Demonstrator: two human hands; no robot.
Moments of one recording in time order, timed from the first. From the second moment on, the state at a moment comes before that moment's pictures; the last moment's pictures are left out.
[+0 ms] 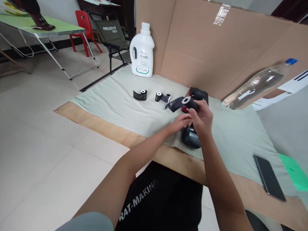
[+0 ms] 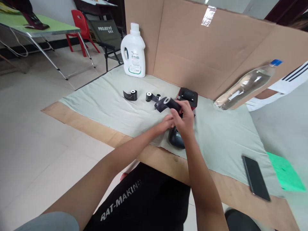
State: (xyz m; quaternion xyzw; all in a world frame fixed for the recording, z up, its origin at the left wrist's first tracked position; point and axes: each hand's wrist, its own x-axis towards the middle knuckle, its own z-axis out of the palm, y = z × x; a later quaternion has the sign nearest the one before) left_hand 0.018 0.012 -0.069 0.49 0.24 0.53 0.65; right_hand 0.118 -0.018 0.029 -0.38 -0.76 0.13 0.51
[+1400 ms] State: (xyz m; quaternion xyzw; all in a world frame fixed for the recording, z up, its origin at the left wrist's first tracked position) left_hand -0.012 -0.018 -0.039 0.69 0.24 0.36 0.57; right_hand 0.235 -0.017 -0.037 -0.49 -0.71 0.30 0.42
